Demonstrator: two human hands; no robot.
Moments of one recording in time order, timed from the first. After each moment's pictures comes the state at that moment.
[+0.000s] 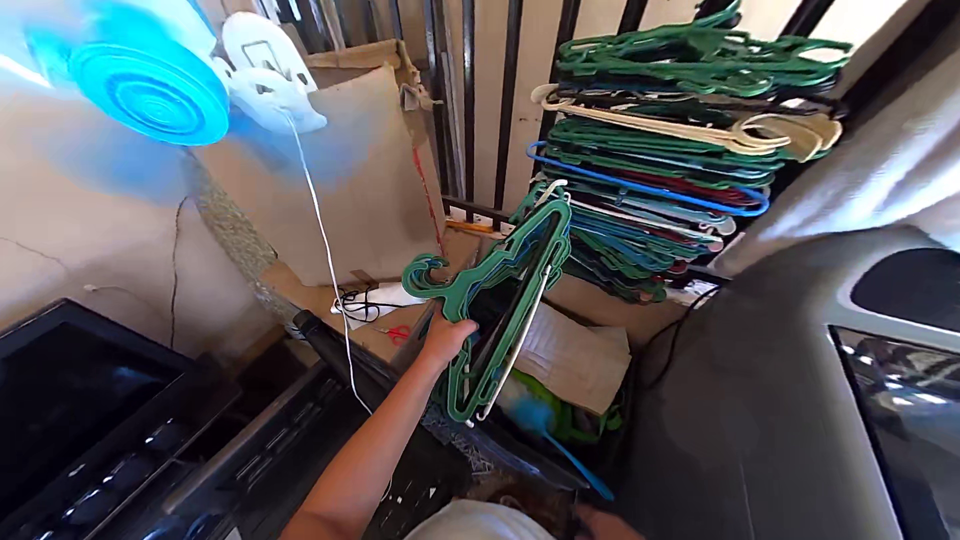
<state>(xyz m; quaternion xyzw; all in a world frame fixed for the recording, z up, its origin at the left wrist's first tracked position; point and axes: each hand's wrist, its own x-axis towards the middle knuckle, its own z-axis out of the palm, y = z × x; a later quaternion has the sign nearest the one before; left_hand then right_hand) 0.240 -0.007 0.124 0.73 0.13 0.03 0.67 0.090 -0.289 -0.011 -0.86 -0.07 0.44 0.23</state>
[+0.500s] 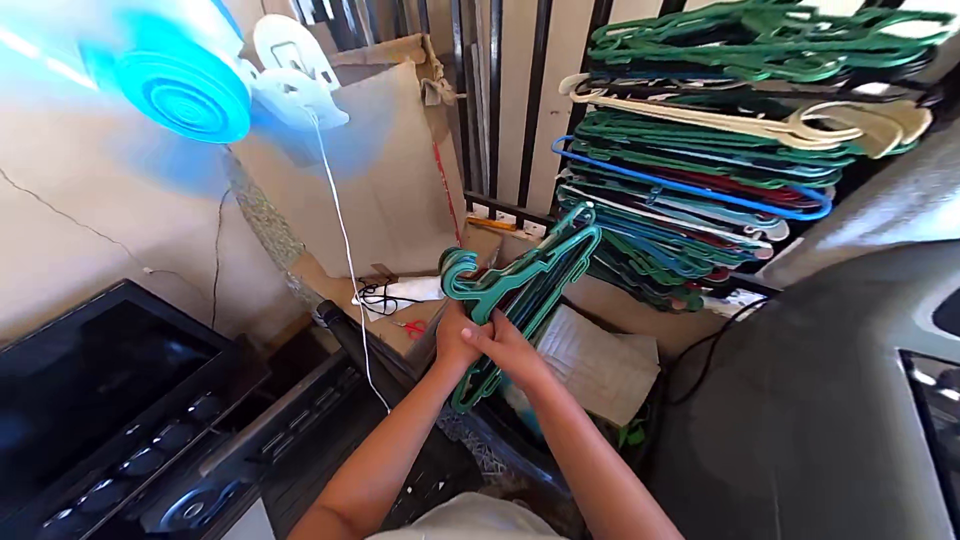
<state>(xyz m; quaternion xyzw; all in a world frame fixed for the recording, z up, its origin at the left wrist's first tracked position) 0.242 -0.021 0.128 0.89 0.14 0.09 0.42 0.251 -0.135 0.125 -0.68 -0.15 0.21 0.69</state>
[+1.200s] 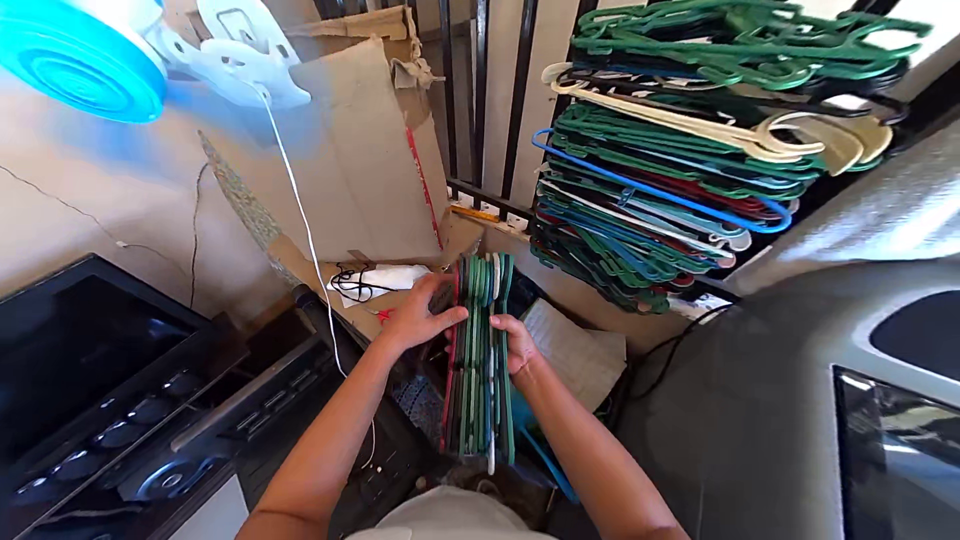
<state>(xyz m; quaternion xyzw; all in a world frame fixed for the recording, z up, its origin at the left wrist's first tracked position) 0.251 -0.007 0.151 0.90 -0.05 0.06 0.43 0.301 -0.199 0.080 -0.23 -0.16 0.45 0.85</state>
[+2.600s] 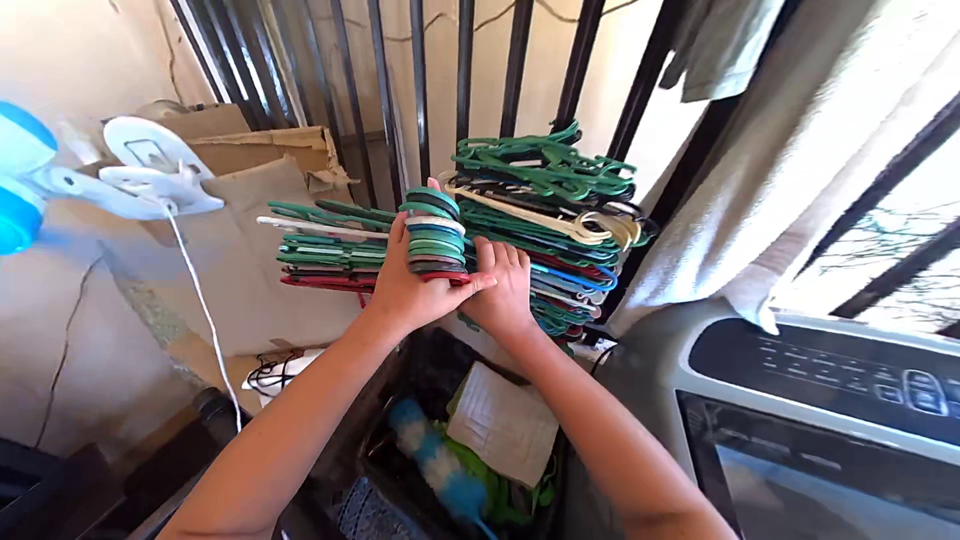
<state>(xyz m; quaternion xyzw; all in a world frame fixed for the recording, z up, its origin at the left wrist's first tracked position) 0.323 -0.135 0.307 0.88 -0.24 0.38 0.14 0.373 -0.279 0.247 -0.84 -0.23 -0.43 0.25</state>
